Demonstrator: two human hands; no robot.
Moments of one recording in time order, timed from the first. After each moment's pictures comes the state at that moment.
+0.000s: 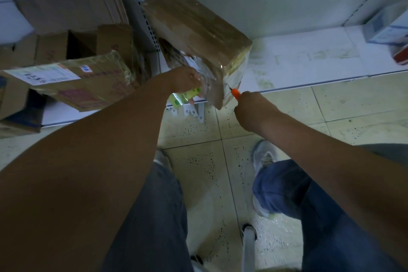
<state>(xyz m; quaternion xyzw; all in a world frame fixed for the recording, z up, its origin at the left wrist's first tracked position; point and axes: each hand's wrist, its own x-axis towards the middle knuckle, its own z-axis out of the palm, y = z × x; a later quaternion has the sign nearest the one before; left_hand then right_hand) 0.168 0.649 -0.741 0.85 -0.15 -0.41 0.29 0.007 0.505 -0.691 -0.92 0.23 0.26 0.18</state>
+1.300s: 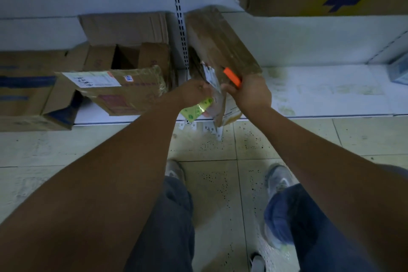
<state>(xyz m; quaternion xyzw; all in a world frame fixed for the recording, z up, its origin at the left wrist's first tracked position) 0.159 0.706 -0.710 0.83 -0.07 -0.35 0.43 0.100 0.537 -0.715 -0.95 0.19 -0.01 0.24</state>
